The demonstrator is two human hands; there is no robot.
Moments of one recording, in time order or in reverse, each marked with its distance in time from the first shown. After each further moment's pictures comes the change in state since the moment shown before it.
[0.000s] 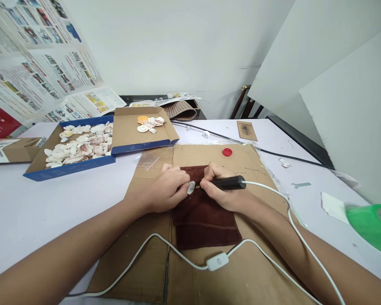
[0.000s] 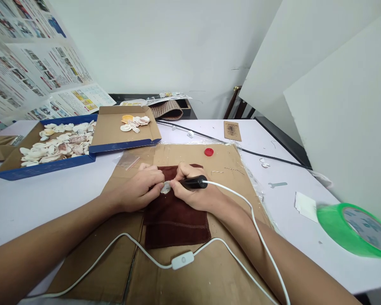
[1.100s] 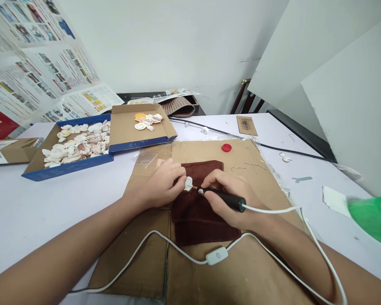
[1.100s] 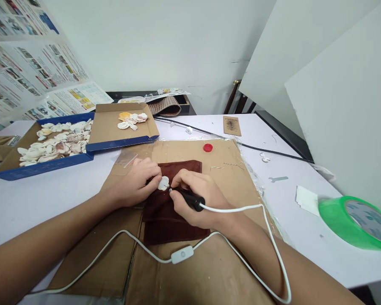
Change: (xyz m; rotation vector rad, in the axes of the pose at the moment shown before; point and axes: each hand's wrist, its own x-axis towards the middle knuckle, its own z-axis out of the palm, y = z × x) left_hand 0.001 -0.004 -0.001 0.091 0.072 -0.064; right_hand -0.030 -0.031 -0.004 -0.213 0.038 -0.130
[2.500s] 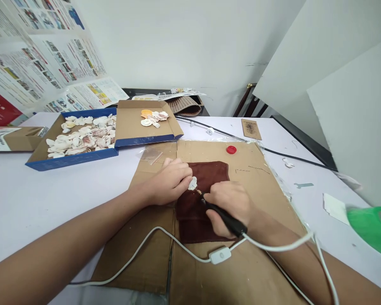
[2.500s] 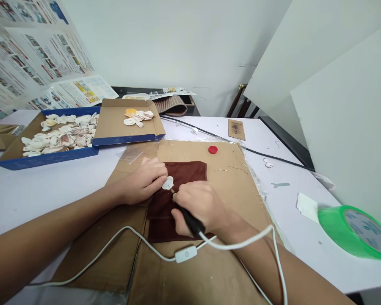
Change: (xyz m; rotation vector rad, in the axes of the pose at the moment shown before) left_hand 0.000 -0.002 -0.001 -0.120 -0.073 0.045; right_hand -0.001 0.021 0.018 -0.187 0.056 -0.384
